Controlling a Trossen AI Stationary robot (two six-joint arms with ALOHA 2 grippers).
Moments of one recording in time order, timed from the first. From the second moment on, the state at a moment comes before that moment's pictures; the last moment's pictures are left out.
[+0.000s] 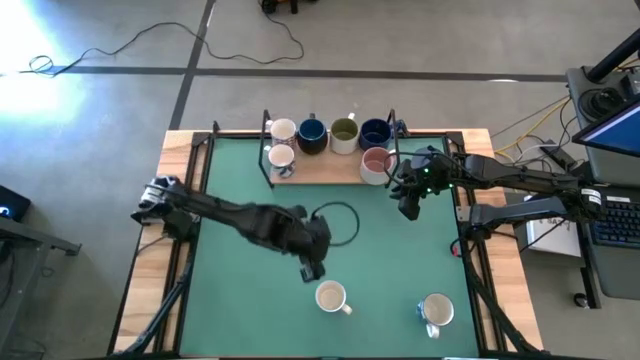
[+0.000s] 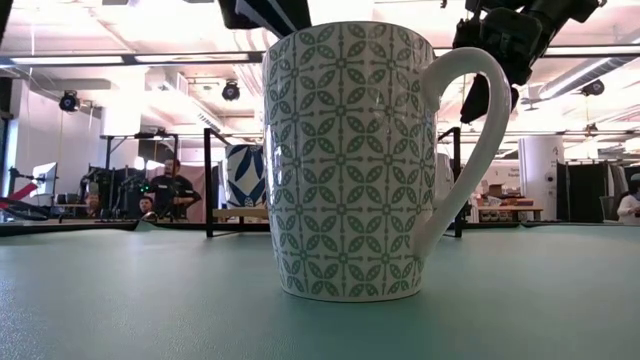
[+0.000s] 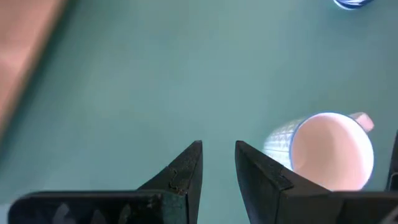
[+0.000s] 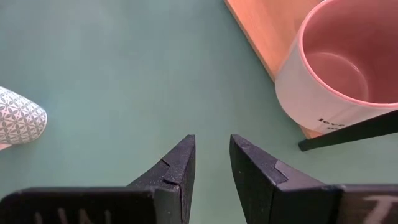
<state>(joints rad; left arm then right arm) -0.29 1.81 1.74 -1.03 -0.25 -0.58 -0.29 1.00 0.84 -0.70 -0.13 0.17</state>
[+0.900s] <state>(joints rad) -0.41 1.98 1.74 -0.86 -0.14 -0.75 -0.29 1.00 0.85 -0.64 -0.13 0.10</state>
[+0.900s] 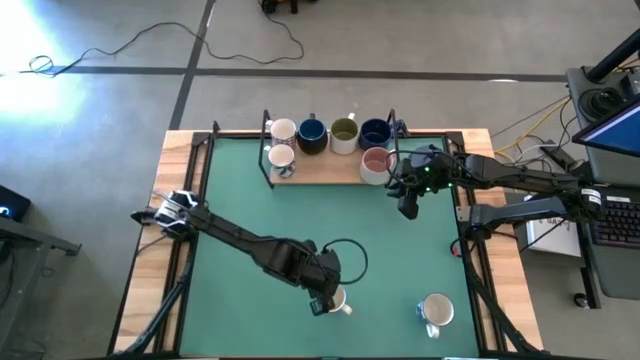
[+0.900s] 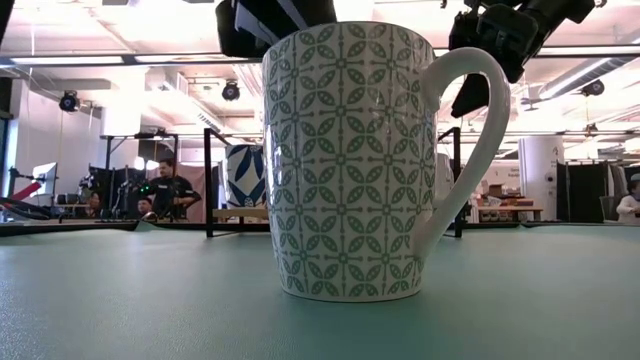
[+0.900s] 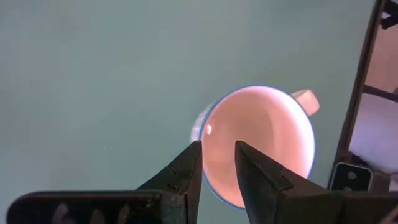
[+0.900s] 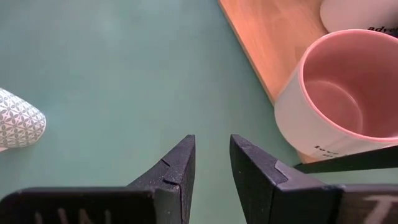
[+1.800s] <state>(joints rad) -0.40 2.05 1.74 -0.91 -0.16 -0.72 -0.29 1.00 0.85 -0.64 -0.13 0.10</state>
